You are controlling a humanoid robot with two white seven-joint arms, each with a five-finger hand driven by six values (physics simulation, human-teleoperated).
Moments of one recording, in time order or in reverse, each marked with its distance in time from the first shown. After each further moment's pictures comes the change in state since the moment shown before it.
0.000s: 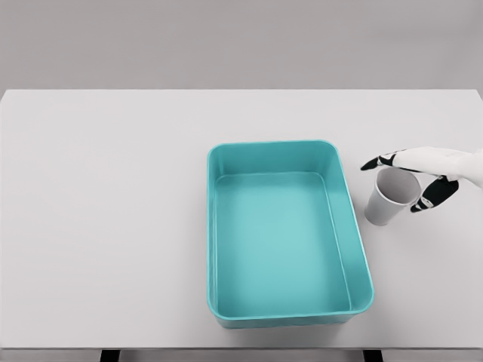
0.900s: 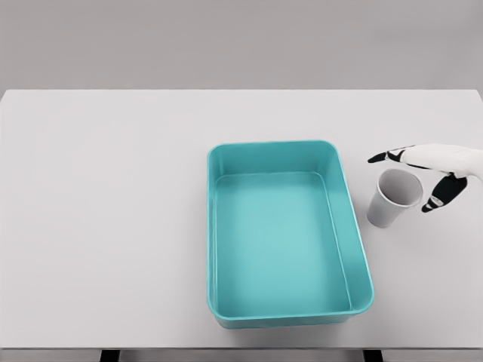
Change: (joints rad) left arm 0.000 0.000 0.000 0.000 0.000 0.000 0.000; right arm -0.006 -0.014 -0.003 0.003 0.008 0.021 0.000
